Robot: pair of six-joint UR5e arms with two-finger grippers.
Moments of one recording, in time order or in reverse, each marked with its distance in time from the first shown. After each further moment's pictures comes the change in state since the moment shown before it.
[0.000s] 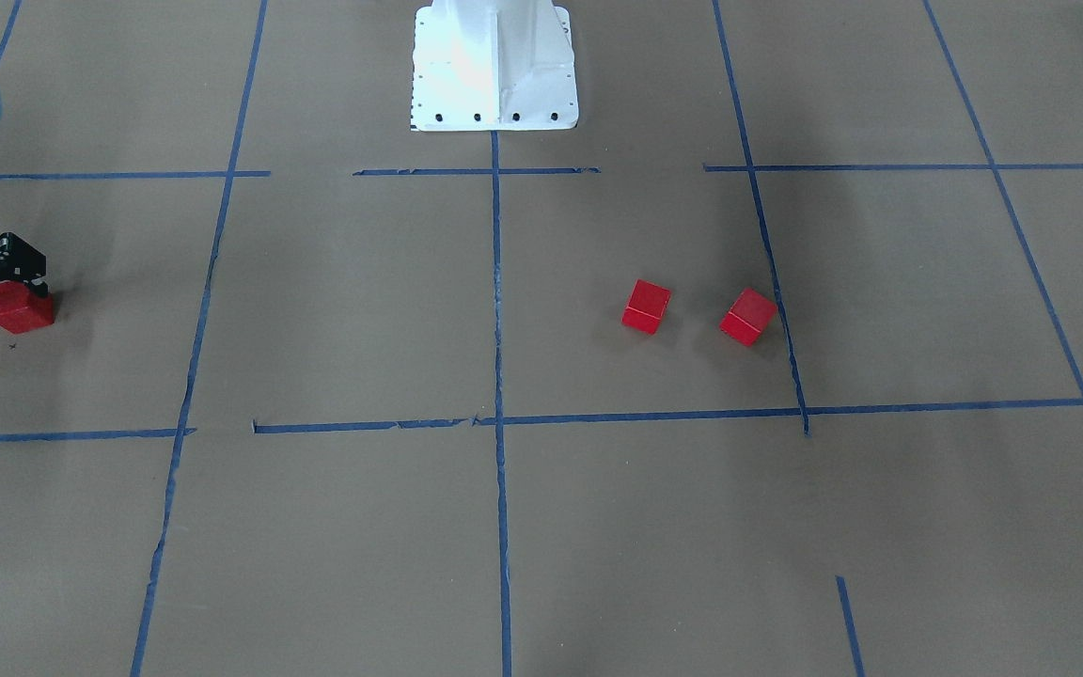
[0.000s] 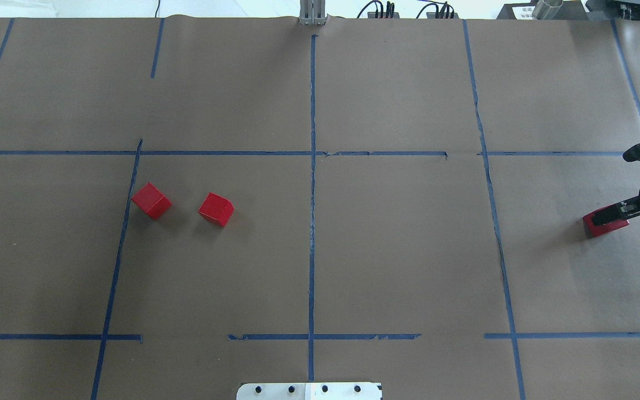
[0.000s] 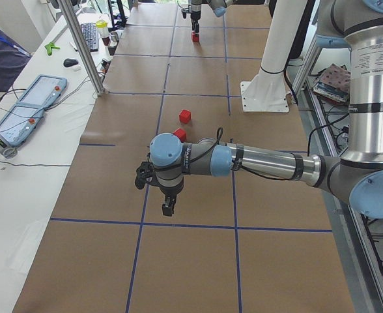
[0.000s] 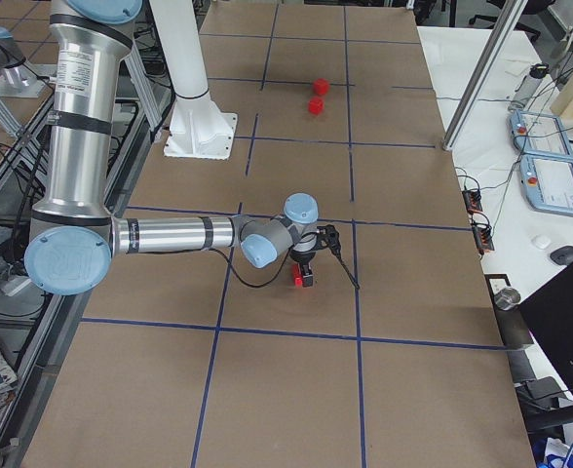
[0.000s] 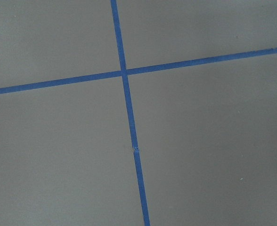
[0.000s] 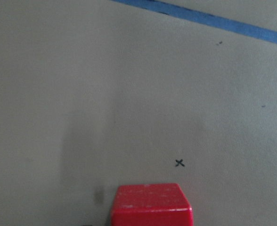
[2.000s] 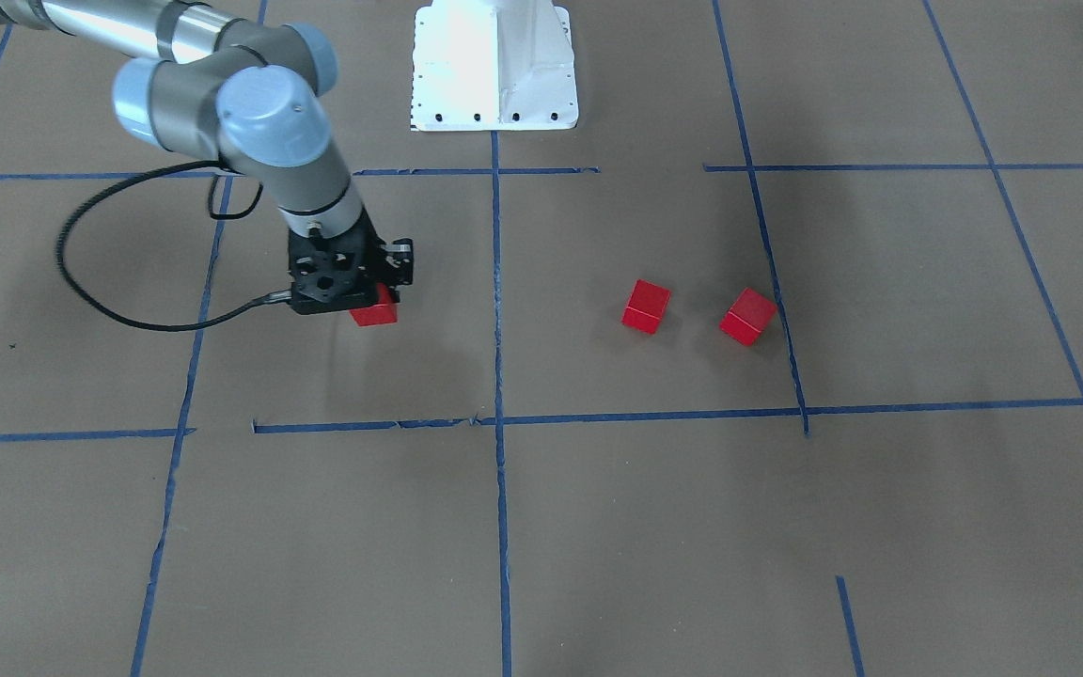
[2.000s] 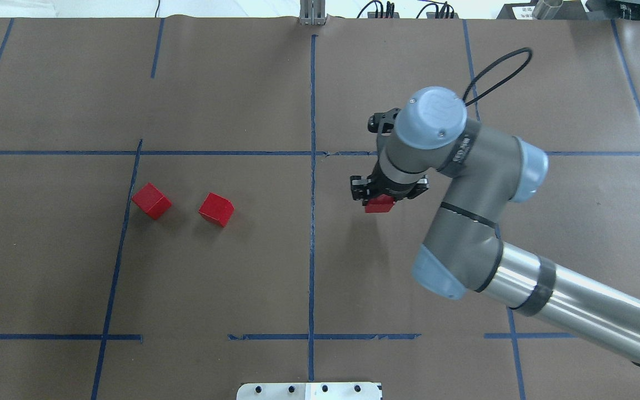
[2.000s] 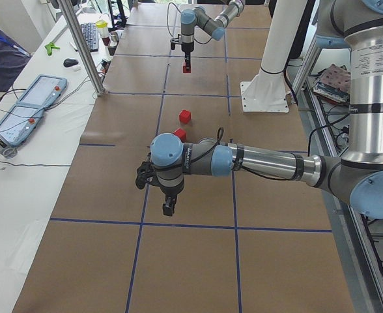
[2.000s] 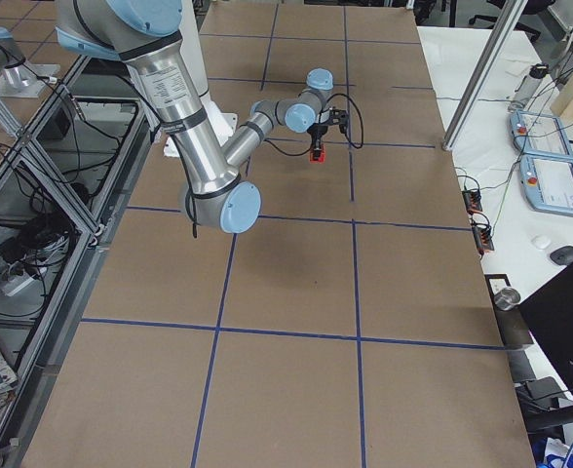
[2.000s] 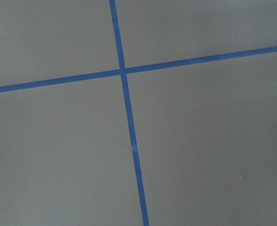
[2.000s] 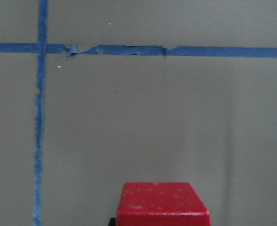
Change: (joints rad) left arm 0.000 0.004 -0.006 0.000 -0.002 0.000; right arm -0.403 0.802 -0.054 -0.519 -0.189 0.640
